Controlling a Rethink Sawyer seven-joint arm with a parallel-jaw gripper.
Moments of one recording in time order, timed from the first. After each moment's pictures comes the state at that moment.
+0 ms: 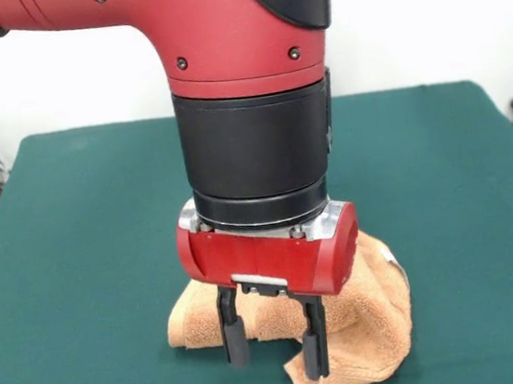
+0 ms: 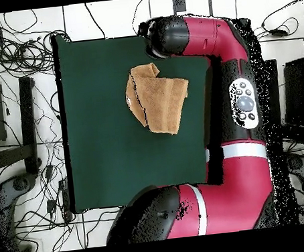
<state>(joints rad) -0.28 -0.32 0.24 0.80 -0.23 0.84 2.07</state>
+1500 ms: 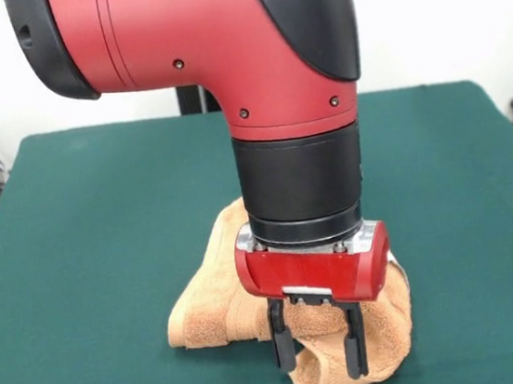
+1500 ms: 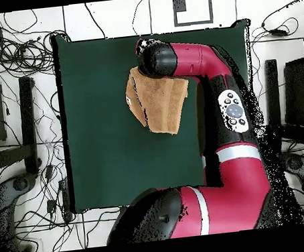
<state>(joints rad) -0.28 -0.34 0.24 1.02 -0.21 0.59 2.07</state>
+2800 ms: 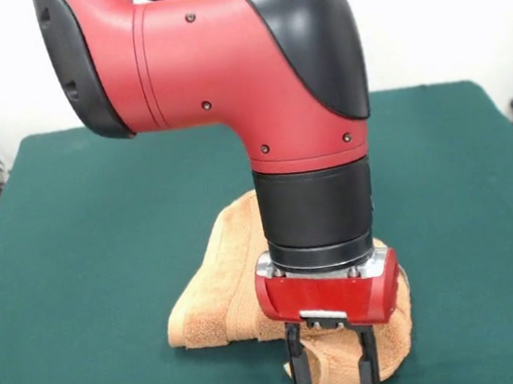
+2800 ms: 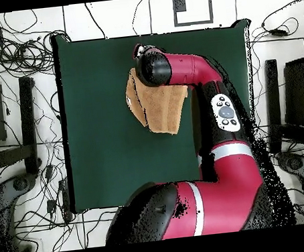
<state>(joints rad) -0.27 -0.30 0.23 1.07 -0.20 0.43 2.07</state>
